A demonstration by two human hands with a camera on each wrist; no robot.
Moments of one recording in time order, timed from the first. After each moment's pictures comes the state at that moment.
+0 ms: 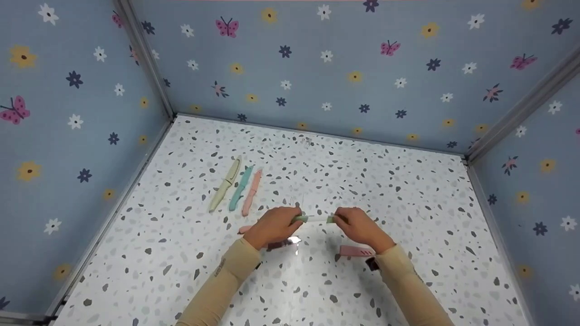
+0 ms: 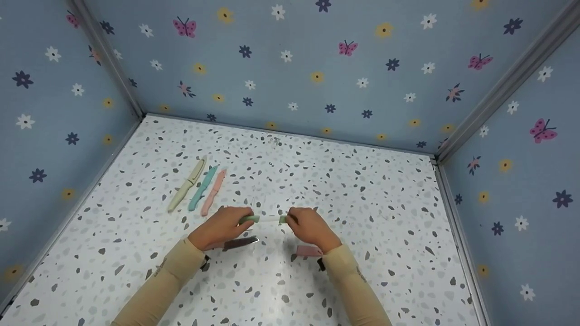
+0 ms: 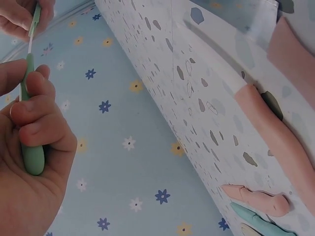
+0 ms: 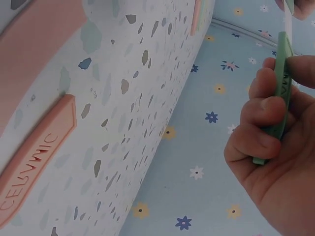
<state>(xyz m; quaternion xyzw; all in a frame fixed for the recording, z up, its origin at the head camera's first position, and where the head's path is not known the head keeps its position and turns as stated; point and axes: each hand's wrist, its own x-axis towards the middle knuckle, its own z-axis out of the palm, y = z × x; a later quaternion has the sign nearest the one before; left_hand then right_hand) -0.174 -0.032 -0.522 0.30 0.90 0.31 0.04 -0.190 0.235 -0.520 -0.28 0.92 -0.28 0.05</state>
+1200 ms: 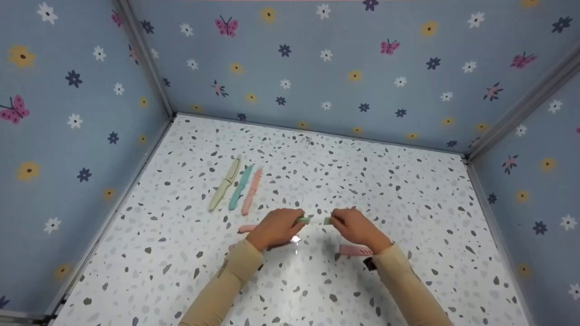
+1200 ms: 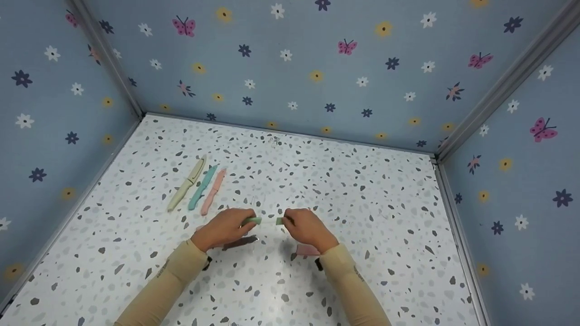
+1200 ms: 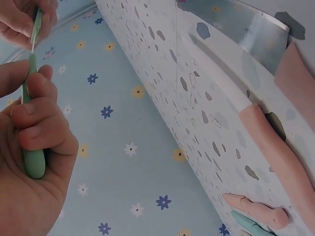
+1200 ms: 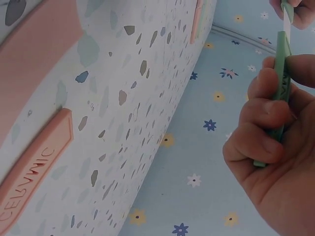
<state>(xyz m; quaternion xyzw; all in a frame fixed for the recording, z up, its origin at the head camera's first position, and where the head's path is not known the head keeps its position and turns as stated) -0.170 -0.023 -0.521 0.30 0.91 0.29 0.05 -0.187 0.228 -0.521 -0.29 0.92 -0.26 0.06</state>
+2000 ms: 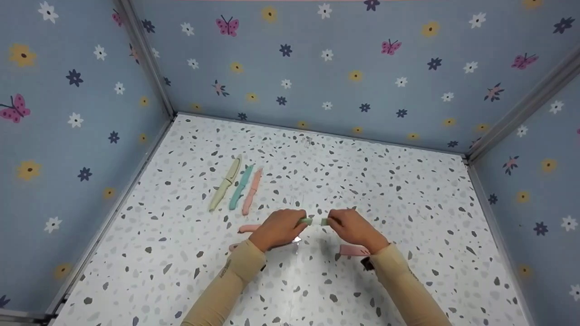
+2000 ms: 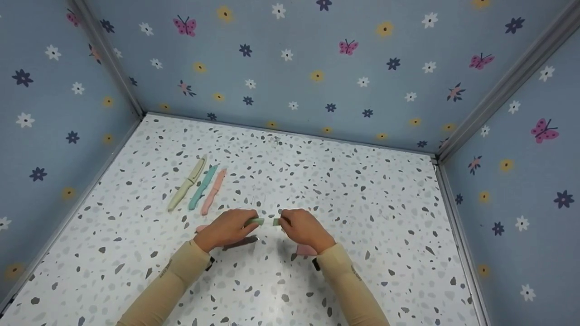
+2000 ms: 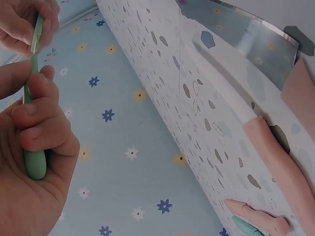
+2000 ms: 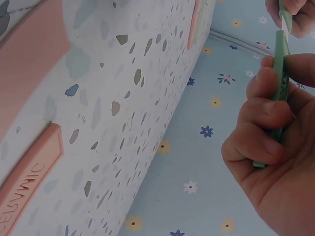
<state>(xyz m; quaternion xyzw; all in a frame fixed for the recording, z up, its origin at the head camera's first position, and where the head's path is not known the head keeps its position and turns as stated) -0.170 -0.019 -0.525 0.30 0.91 0.29 0.05 -0.187 0.220 -0.521 -0.31 0.91 -0.25 0.05</state>
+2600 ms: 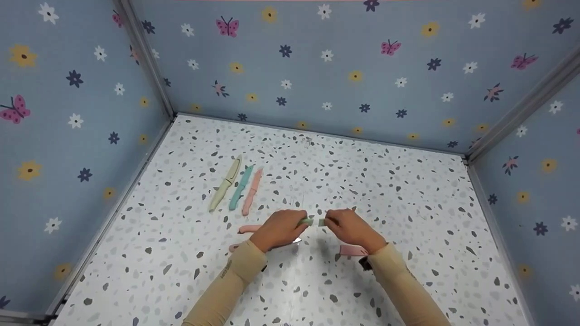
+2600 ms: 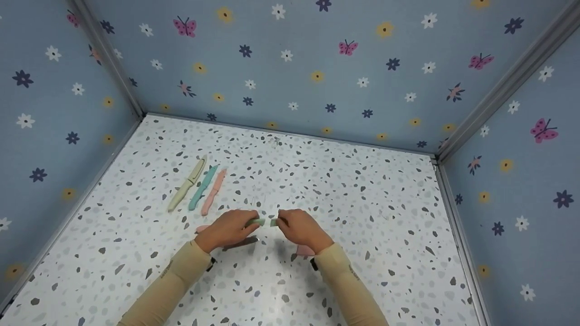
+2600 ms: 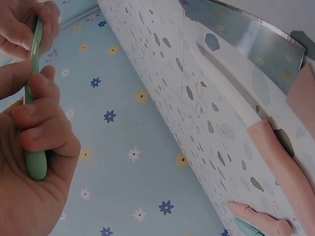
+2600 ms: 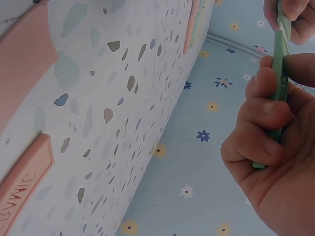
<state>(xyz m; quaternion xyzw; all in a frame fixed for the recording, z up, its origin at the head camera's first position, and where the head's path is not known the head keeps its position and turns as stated) -0.171 -0.016 -0.525 0.29 0.91 0.29 0.06 -0.186 0.213 -0.518 -0.31 0.91 -0.25 0.06</state>
